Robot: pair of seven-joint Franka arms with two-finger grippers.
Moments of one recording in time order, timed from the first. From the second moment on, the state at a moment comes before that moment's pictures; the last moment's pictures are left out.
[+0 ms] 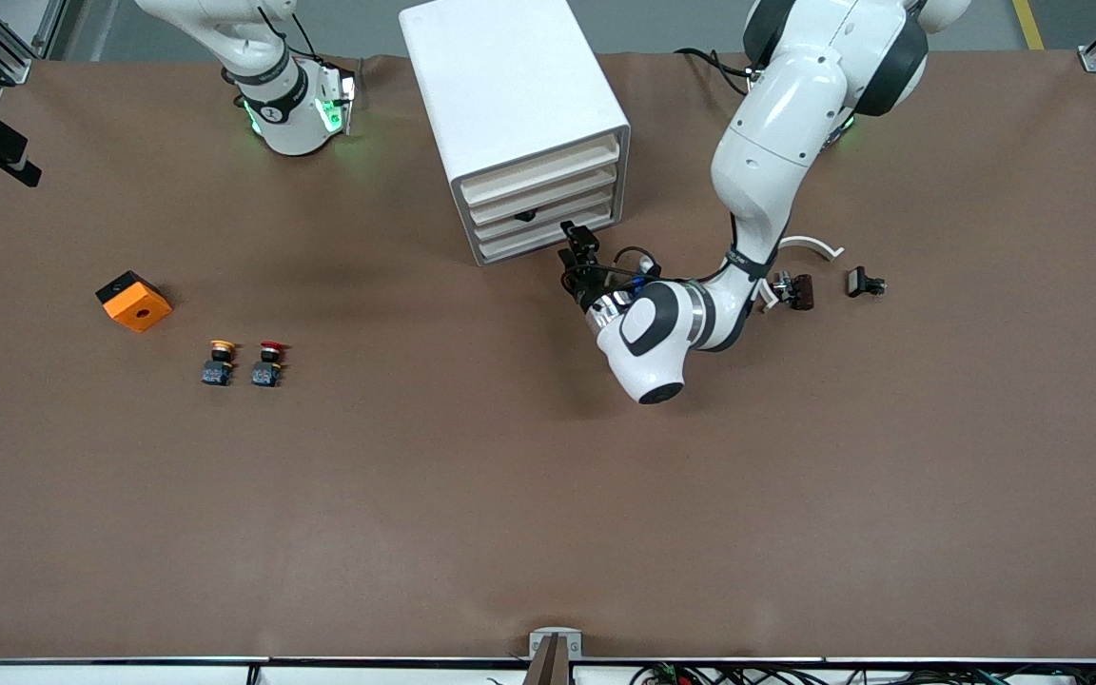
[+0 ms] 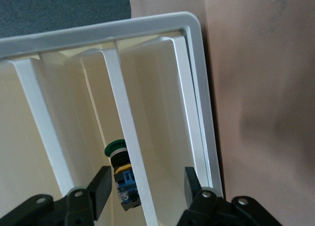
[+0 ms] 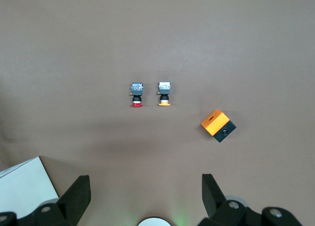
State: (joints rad) left arm -0.60 0.97 -0.02 -1.42 -0.98 1.42 -2.02; right arm -0.06 -0.20 -0.05 -1.67 0.01 1.47 -0.05
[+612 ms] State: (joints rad) left arm -0.64 0.98 -0.02 -1.42 -0.99 1.32 -2.10; right arm -0.06 -0.20 -0.05 -1.67 0.01 1.47 -0.05
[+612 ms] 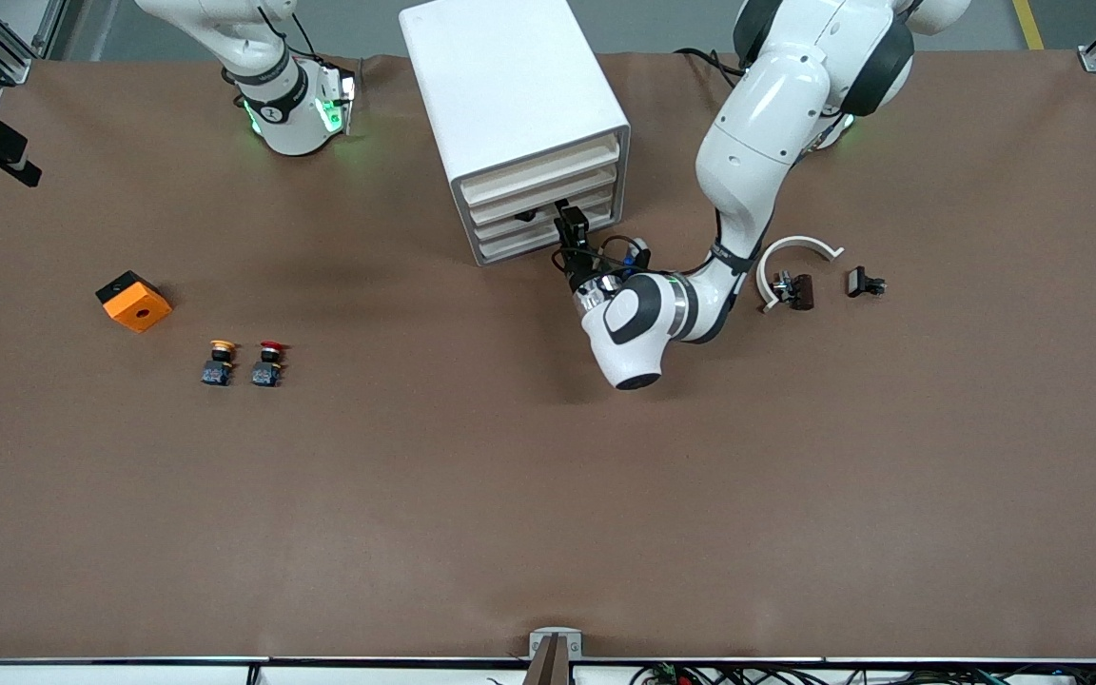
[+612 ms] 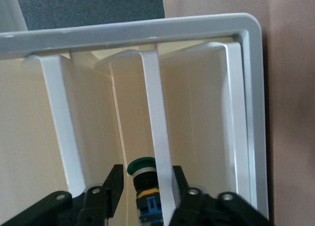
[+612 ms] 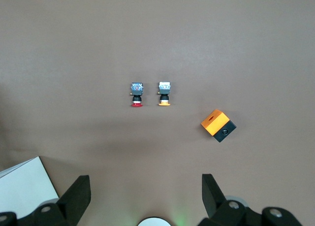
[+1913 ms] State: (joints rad) left arm -0.65 1.02 -0.02 -1.42 -1.00 1.32 -2.11; right arm -0.06 -0.20 -0.06 -1.68 0.01 1.47 -0.05
